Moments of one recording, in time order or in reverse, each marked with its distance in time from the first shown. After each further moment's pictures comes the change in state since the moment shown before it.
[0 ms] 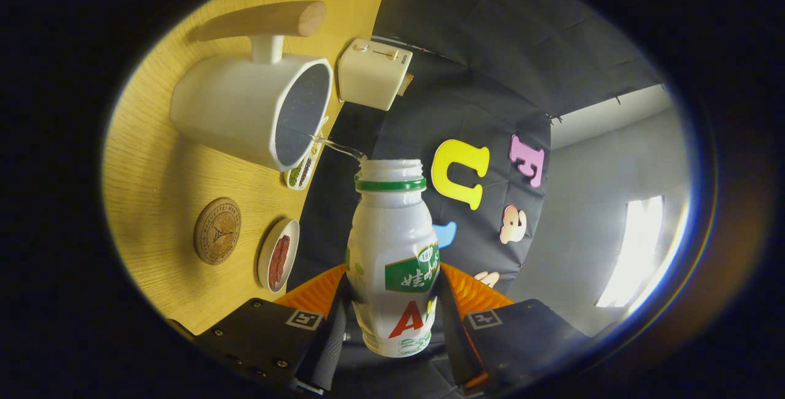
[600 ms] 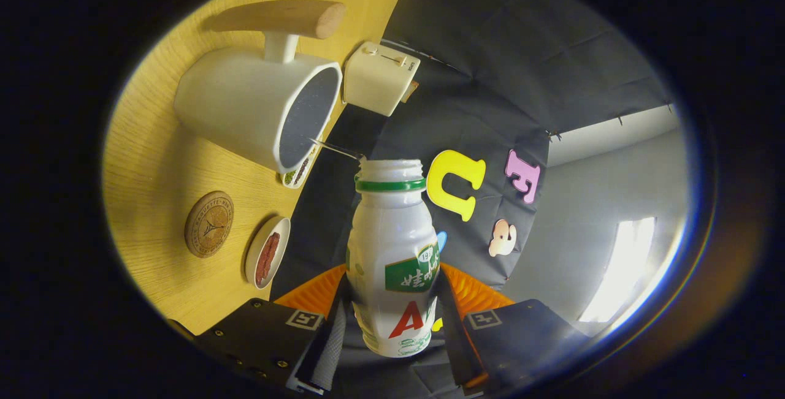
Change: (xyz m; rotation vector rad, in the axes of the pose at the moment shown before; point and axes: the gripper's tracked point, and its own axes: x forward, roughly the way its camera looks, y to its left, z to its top) arm 0.002 -0.009 0.009 -0.093 -0.030 -0.034
